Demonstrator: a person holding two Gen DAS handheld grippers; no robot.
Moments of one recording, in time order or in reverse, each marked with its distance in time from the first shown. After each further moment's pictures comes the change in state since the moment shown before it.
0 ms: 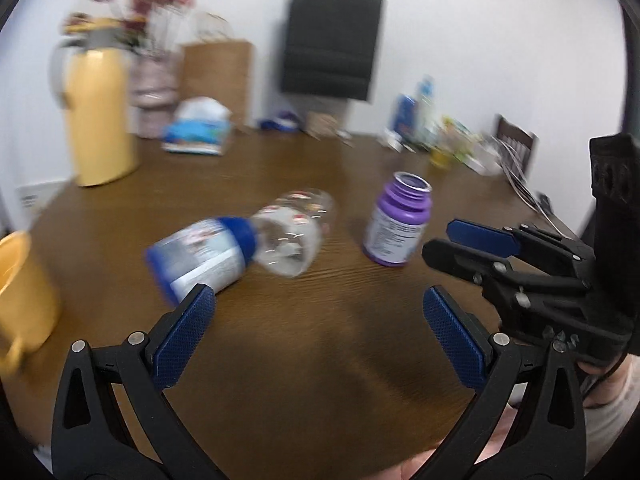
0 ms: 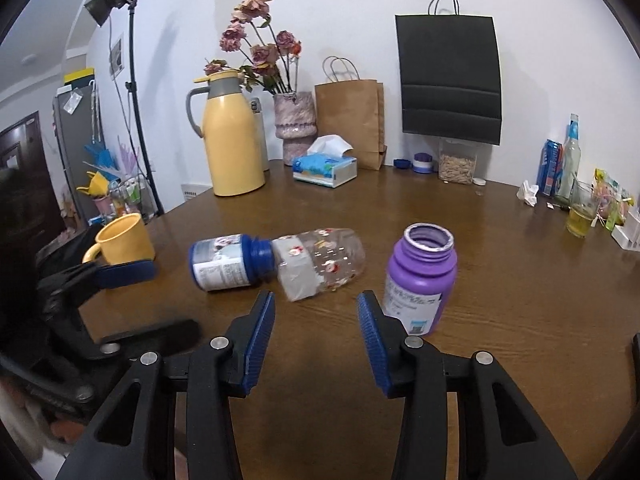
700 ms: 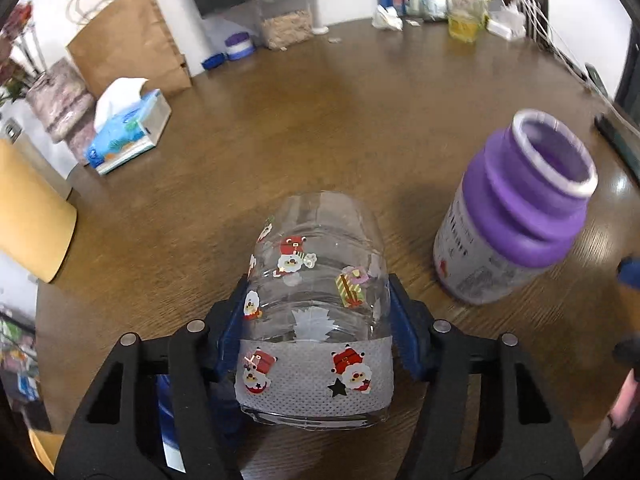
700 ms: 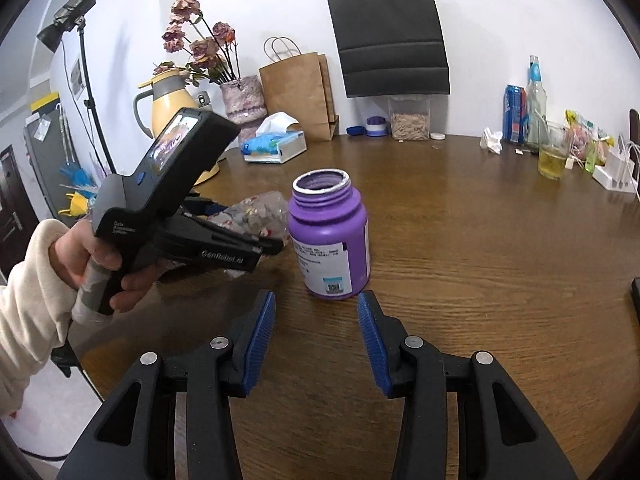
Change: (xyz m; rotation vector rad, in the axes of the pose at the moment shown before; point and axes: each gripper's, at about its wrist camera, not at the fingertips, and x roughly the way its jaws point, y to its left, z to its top) left arm 0.160 -0.026 0.063 0.286 0.373 0.138; right arm 0.000 -0.070 -0.026 0.148 0.058 -0.016
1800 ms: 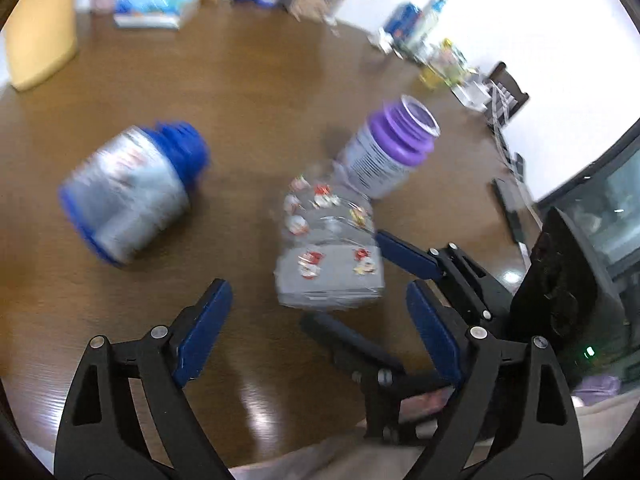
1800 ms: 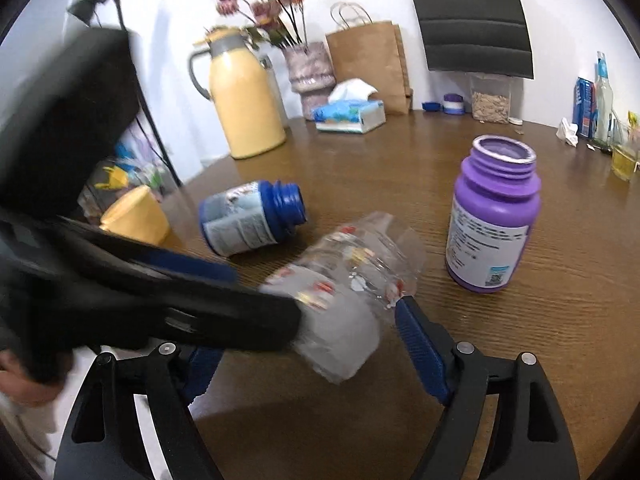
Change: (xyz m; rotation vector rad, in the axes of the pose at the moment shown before) left arm -0.094 0.035 -0.078 -0.401 0.069 -0.340; right arm 0.062 0.092 -0.004 -0.060 0.091 0.120
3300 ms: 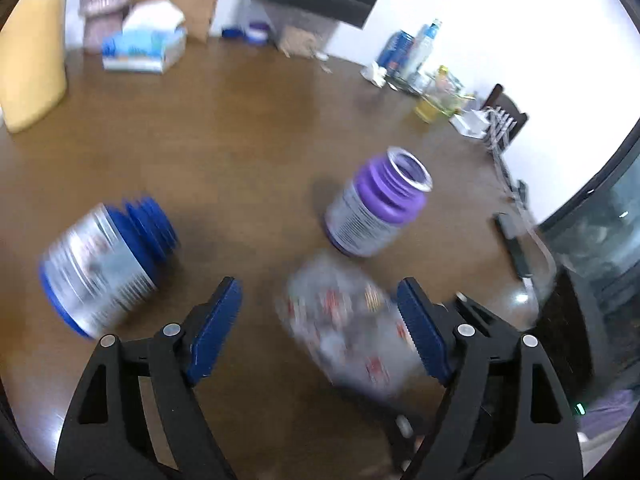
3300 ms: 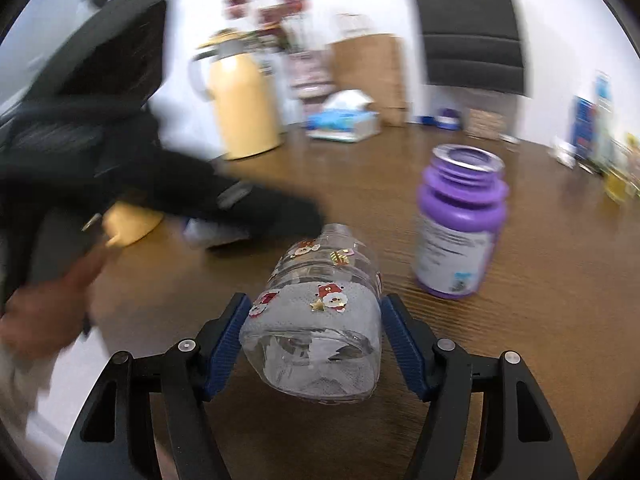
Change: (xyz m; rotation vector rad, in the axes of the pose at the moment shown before) left arm 0.021 -0.025 0.029 0.026 -0.102 -0.001; right arm -0.024 -0.027 -0.006 -0.171 -0.012 0.092
